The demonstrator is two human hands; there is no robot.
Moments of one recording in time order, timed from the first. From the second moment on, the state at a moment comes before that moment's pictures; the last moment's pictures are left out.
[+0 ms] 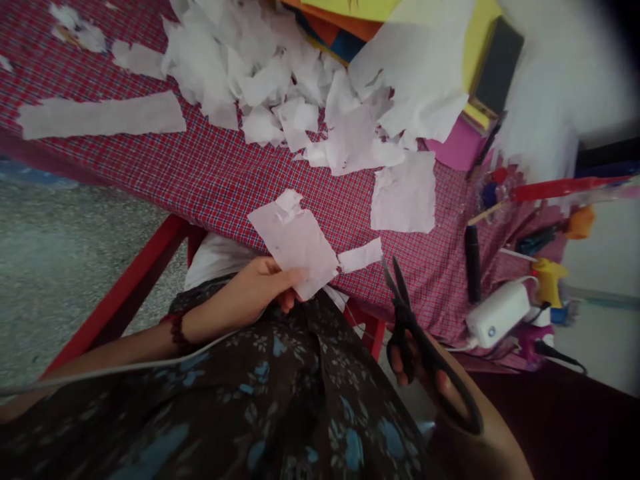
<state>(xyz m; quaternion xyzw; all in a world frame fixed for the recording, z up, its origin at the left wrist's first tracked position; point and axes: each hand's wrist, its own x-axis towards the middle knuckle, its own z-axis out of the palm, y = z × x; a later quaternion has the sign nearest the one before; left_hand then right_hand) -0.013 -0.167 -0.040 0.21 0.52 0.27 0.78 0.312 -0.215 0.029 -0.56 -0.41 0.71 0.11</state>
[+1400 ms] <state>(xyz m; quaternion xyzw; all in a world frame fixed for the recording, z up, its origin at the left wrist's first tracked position) -0.013 -0.161 -0.041 0.37 0.44 0.14 0.81 0.255 -0.166 0.018 -0.45 -0.47 0.76 -0.03</state>
